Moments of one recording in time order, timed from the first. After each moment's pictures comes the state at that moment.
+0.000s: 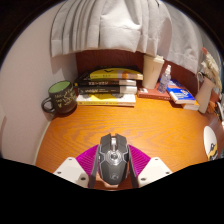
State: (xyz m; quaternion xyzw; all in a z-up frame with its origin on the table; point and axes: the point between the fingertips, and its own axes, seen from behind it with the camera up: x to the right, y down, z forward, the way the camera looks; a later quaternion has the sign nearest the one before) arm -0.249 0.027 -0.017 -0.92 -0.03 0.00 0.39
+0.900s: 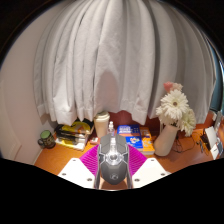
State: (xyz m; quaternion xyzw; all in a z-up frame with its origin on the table) arm -0.002 0.045 0.236 -0.85 -0.05 0.01 0.52
